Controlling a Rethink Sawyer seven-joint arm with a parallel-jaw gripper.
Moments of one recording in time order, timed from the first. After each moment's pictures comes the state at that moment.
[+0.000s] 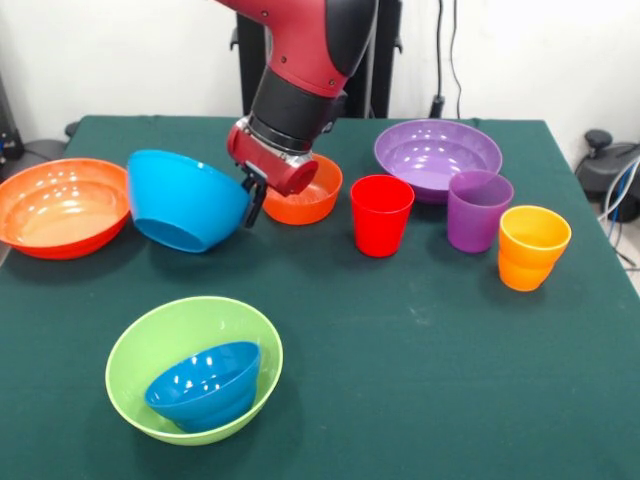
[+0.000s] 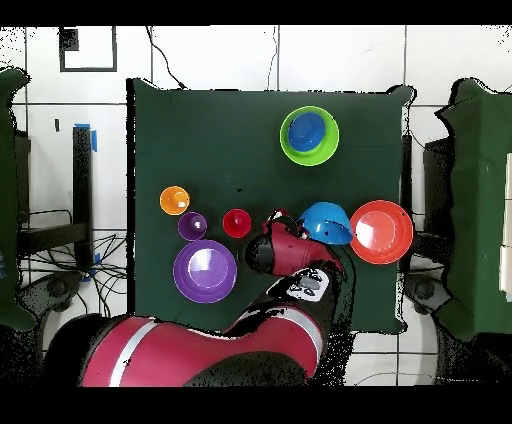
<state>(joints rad) -0.03 -0.33 -0.40 1.71 0.00 -0.04 2.33</state>
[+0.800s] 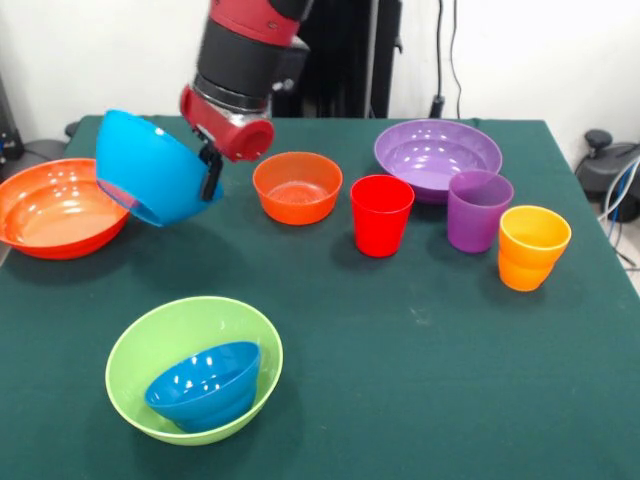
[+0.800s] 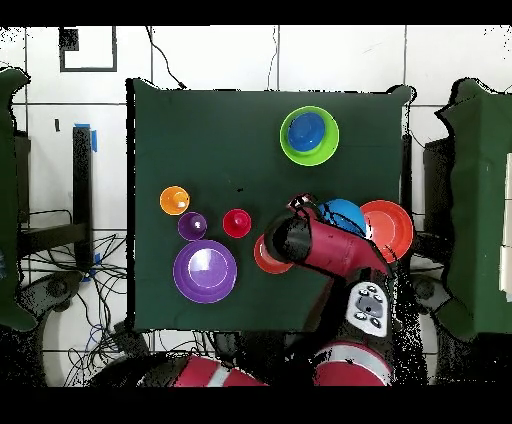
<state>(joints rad) -0.20 -0.53 -0.29 1.71 0.00 0.14 2.33</state>
